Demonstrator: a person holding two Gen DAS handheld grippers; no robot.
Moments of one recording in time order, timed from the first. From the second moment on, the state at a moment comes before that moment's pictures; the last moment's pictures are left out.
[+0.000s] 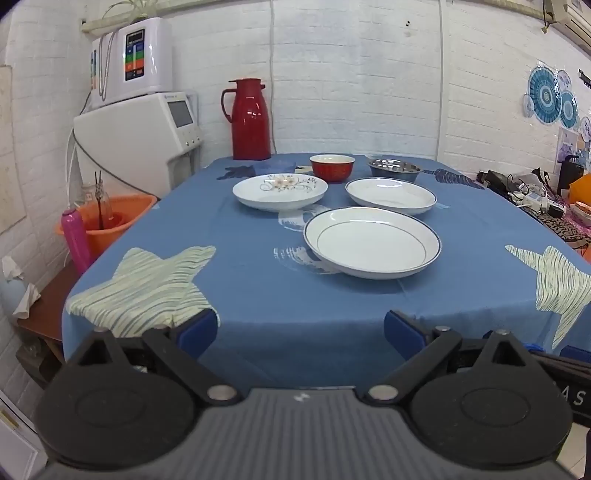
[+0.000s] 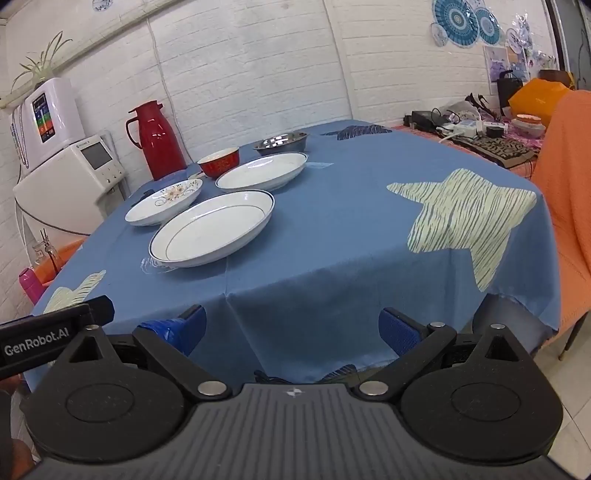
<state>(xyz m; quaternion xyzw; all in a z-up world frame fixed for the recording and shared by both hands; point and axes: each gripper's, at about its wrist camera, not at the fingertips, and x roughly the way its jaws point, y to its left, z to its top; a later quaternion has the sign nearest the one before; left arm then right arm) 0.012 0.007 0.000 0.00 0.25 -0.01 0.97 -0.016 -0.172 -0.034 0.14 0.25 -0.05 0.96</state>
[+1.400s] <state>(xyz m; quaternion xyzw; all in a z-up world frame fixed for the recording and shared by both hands) -0.001 0.003 0.000 0.01 0.25 -0.02 0.97 -0.013 -0.175 -0.044 0.16 0.28 -0.04 0.94</state>
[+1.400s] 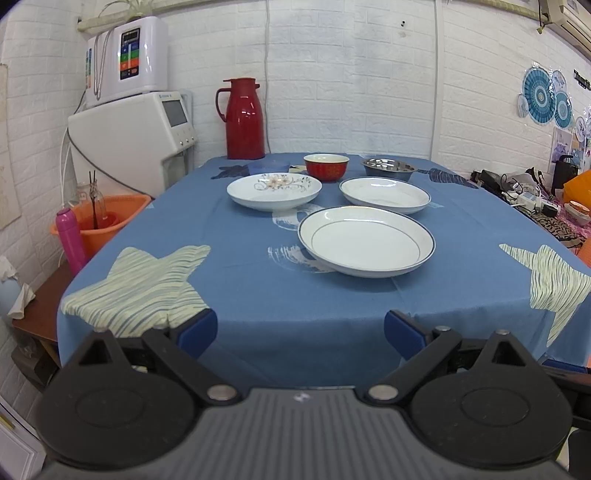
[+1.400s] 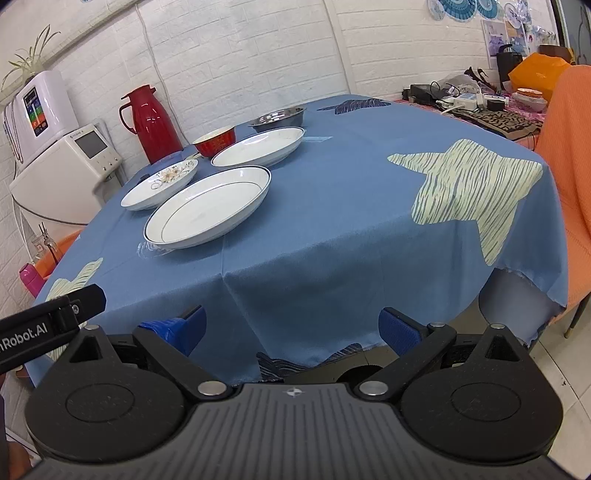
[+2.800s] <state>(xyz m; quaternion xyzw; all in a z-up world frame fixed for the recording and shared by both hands) 0.257 0.025 -0.028 0.02 0.42 -0.10 0.90 0.212 -0.194 -0.038 0.02 0.37 0.04 0.93</state>
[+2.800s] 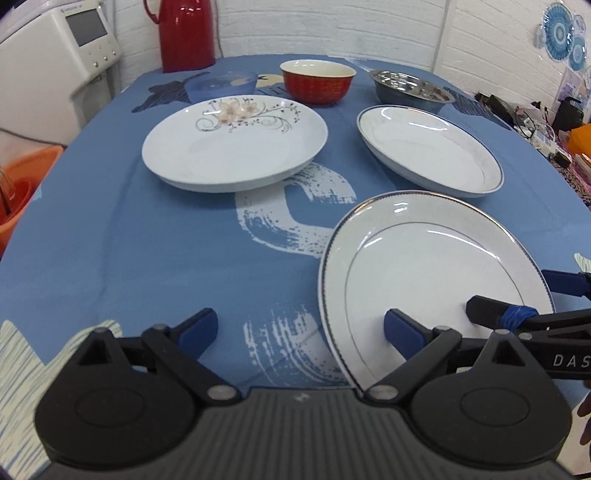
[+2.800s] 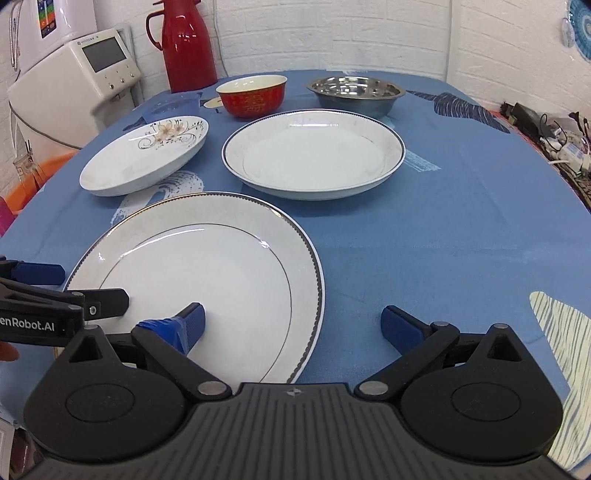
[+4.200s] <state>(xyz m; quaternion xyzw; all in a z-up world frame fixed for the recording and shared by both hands) 0.238 0.143 -0.014 -0.02 0.37 -0.03 0.93 0.229 -0.048 -0.030 -0.01 0.36 0.21 0.91</state>
